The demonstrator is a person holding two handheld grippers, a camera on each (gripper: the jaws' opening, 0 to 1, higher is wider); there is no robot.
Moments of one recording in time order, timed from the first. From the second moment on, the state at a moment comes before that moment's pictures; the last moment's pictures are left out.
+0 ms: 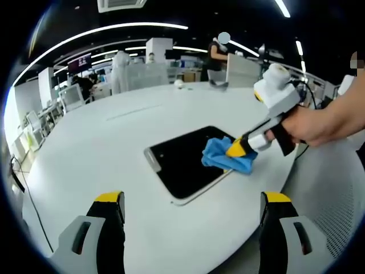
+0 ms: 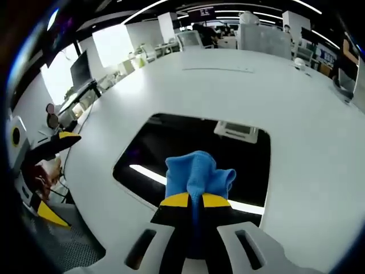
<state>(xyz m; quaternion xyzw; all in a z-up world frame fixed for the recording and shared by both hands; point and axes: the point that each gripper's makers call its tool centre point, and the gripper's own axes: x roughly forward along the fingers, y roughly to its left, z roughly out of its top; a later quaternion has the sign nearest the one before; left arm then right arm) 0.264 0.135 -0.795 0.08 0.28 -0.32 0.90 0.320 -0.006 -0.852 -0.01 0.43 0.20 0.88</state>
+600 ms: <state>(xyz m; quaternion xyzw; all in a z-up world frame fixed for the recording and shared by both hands) 0.263 0.132 -0.794 0.07 0.28 -0.33 0.90 0.323 0.032 -0.852 -0.01 0.42 0.23 0.88</state>
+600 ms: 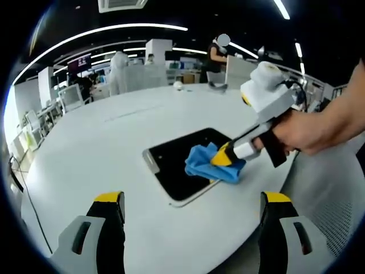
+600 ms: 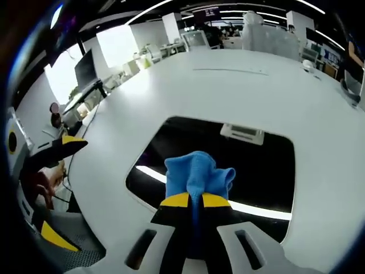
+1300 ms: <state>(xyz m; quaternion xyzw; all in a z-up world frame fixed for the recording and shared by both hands) 0.263 0.135 -0.798 0.08 0.29 -0.32 0.90 0.324 0.075 -0.851 -0.01 0.43 0.26 0.87</state>
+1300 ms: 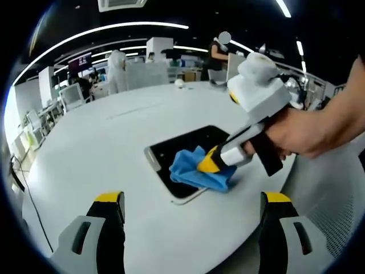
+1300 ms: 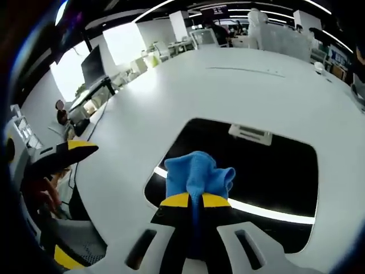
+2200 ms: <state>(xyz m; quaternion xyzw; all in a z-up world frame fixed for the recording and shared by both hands) 0.259 0.134 -0.803 0.08 0.30 -0.33 0.89 0.320 0.106 -0.851 -0.05 0.43 0.31 0.85</state>
